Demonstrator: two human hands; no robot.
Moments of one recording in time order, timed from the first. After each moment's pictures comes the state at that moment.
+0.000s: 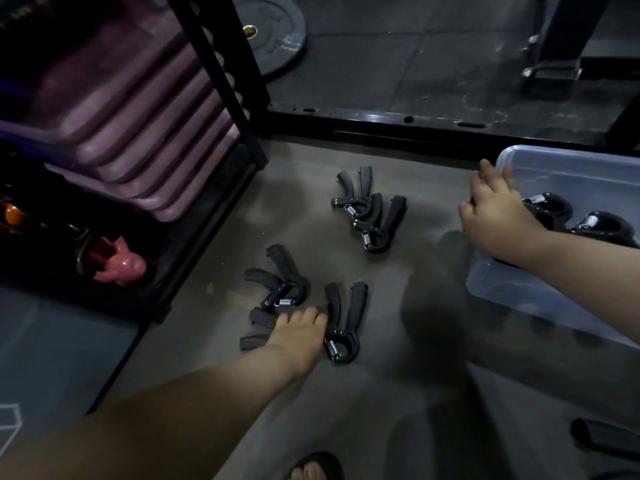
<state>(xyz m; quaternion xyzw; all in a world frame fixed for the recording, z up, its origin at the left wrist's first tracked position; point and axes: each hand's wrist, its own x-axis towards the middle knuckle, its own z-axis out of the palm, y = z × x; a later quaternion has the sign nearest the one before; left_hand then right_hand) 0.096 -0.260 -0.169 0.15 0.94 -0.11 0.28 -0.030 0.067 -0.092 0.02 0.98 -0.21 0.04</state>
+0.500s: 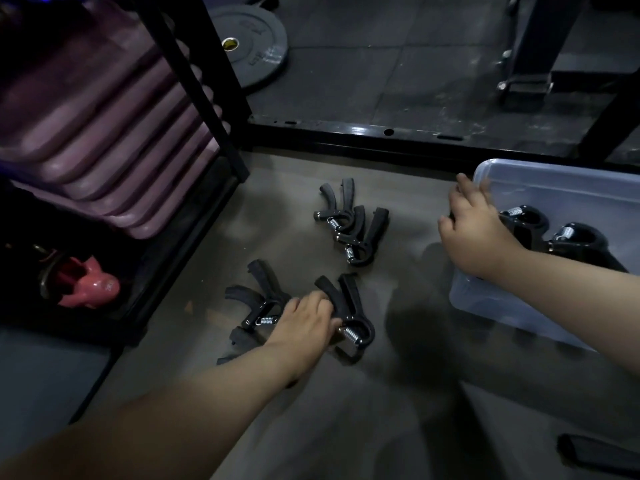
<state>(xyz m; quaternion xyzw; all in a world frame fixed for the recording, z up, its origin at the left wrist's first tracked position) 0.061 -0.222 -0.159 0.21 0.97 -0.01 0.09 -0.029 0.069 -0.096 0.03 0.97 -0.25 0.03</state>
